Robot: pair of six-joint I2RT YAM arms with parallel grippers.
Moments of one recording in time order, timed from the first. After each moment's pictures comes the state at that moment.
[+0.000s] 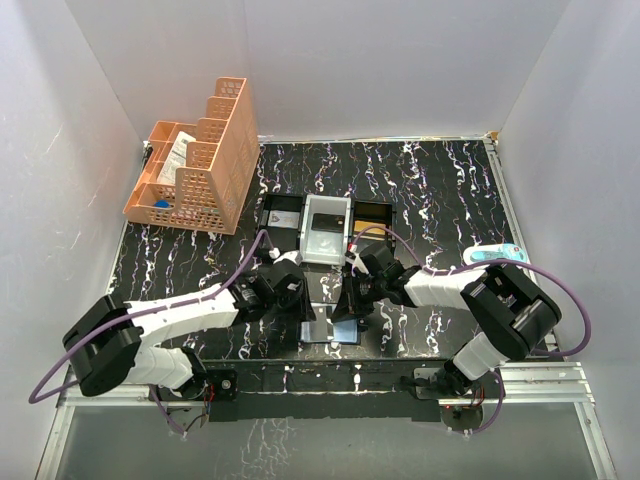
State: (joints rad) left arm -0.97 1.29 0.64 -0.32 -0.02 -0.95; right arm 0.67 1.54 0.57 0.05 -0.57 0.72
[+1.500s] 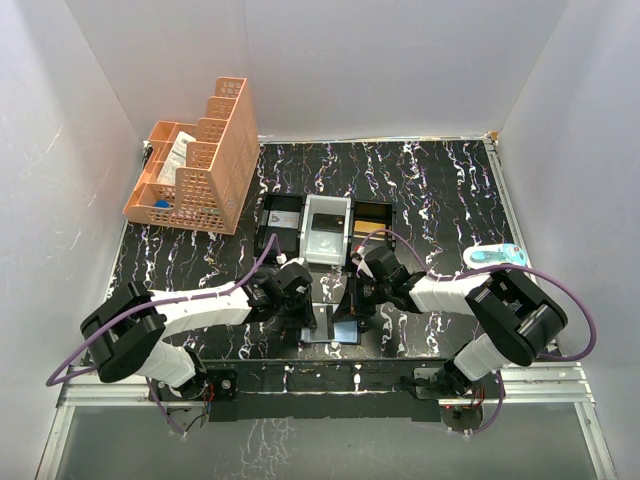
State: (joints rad) left arm -0.98 1.41 0.66 -0.28 0.01 -0.95; right arm 0.67 1.50 0.51 0.13 -0.54 0.83
